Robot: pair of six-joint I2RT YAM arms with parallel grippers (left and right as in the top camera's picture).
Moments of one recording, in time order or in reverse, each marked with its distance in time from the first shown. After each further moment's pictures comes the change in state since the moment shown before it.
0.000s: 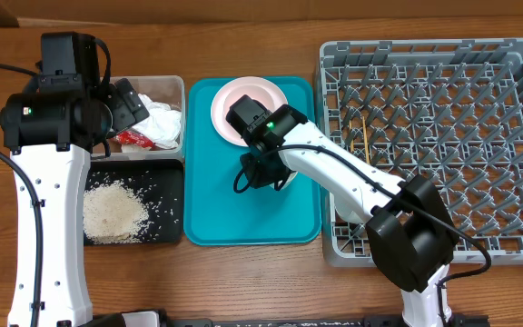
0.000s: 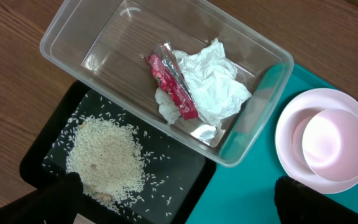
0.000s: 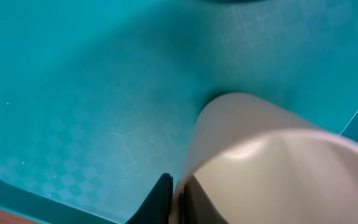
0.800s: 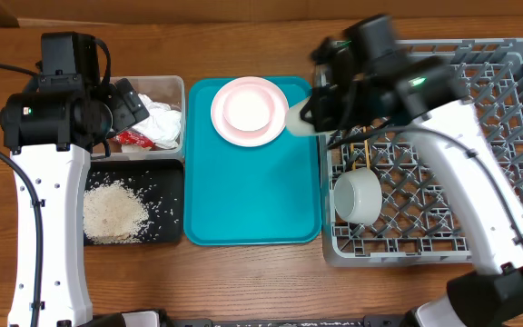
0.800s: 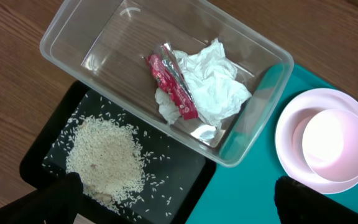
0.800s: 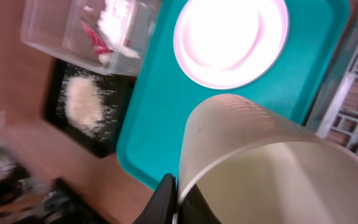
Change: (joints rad) left arm 0.000 0.000 0.000 0.000 0.000 0.000; right arm -0.384 -0.353 0.134 -0.110 -0.447 -0.195
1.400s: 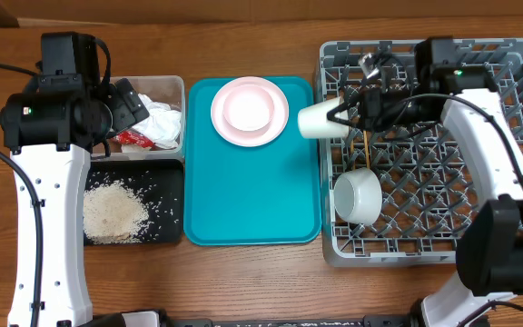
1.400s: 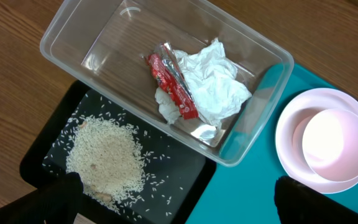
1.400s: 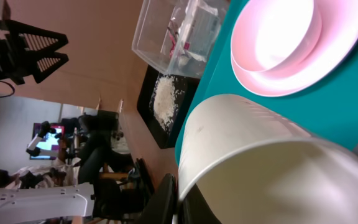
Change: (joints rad) left arm 0.000 0.000 0.000 0.000 0.000 0.000; right arm -0.326 0.122 -0.312 0.162 -0.657 -0.356
